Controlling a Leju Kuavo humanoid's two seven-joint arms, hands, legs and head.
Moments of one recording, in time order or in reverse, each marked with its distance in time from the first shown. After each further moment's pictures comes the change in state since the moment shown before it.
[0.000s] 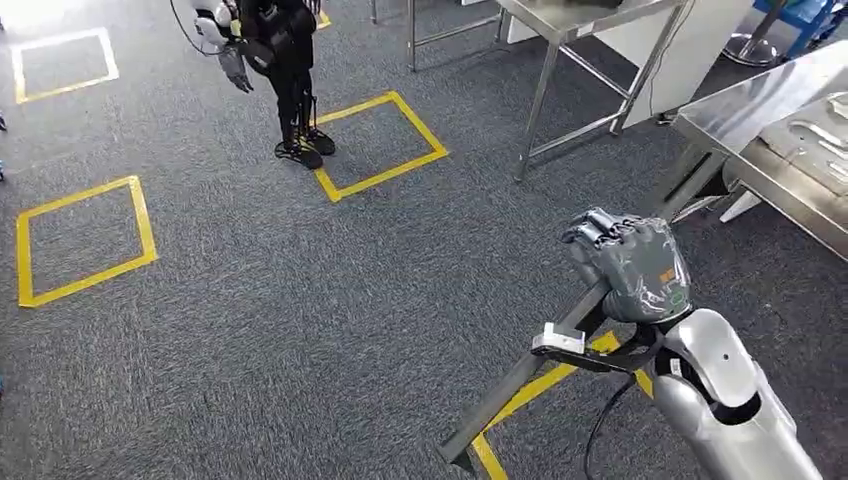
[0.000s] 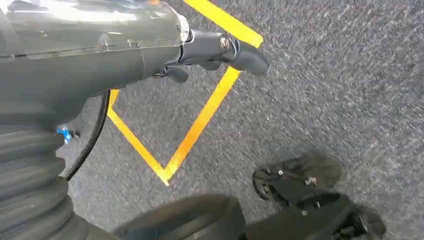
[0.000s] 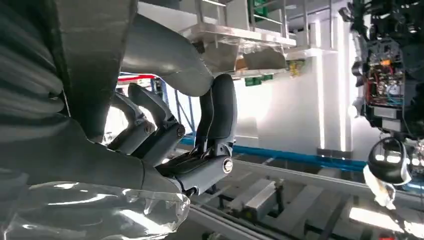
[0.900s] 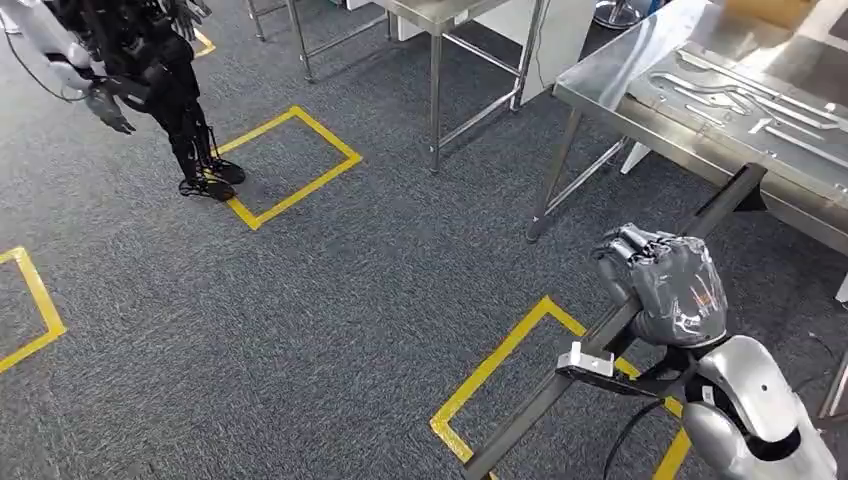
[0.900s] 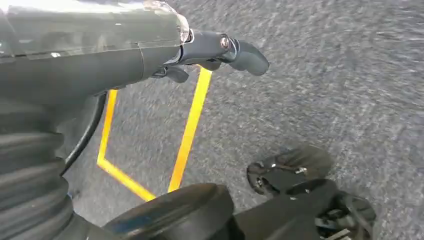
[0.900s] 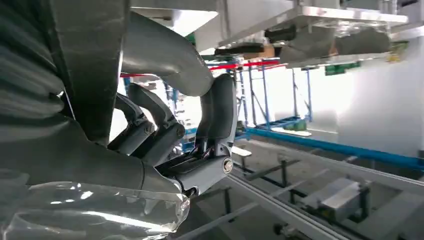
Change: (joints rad) left arm -0.011 -0.002 -0.004 0.000 -0.036 -0.030 -0.006; right arm 0.134 -0.011 -0.112 -0.106 0.001 0.017 0.000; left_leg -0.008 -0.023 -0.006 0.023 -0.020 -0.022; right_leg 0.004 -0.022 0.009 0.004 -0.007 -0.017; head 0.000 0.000
